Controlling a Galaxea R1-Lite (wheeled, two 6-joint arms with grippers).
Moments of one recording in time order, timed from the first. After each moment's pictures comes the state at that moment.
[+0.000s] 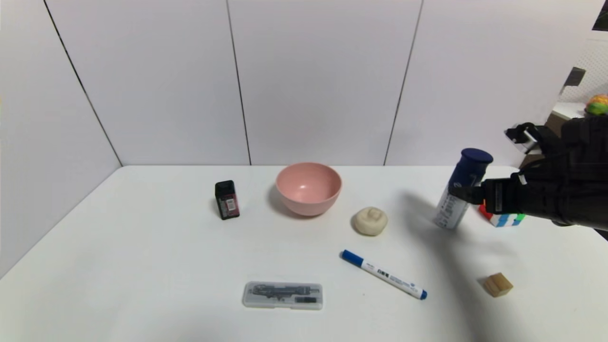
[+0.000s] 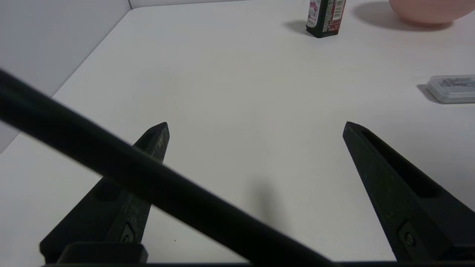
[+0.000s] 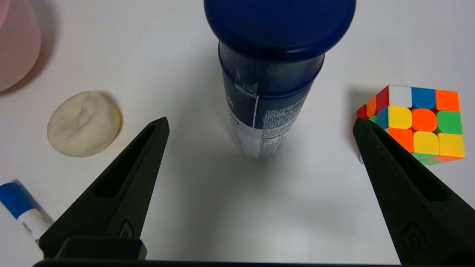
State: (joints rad) left arm 0.00 0.00 0.00 0.00 -0.01 0.03; right arm 0.08 1.55 -0.82 -0.22 0.03 -0.01
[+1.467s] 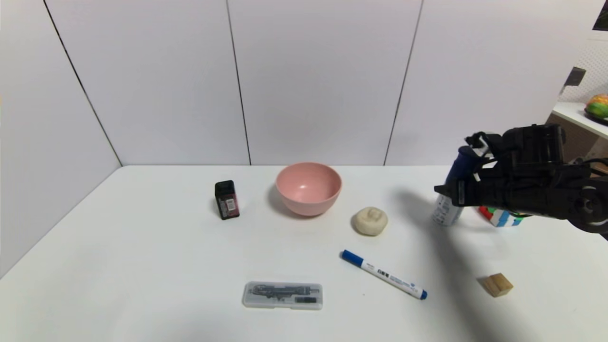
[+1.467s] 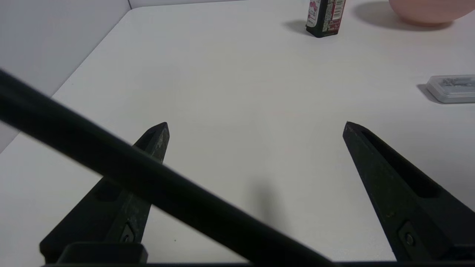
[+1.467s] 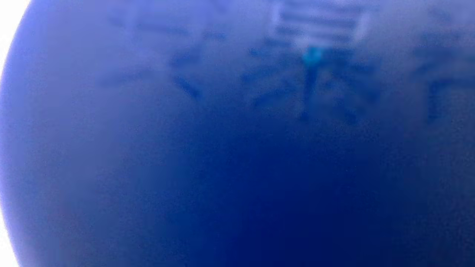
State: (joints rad) left arm 0.00 0.00 0.00 0.00 -0.01 0.03; right arm 0.08 1.80 -0.93 -0.34 0.04 -0.01
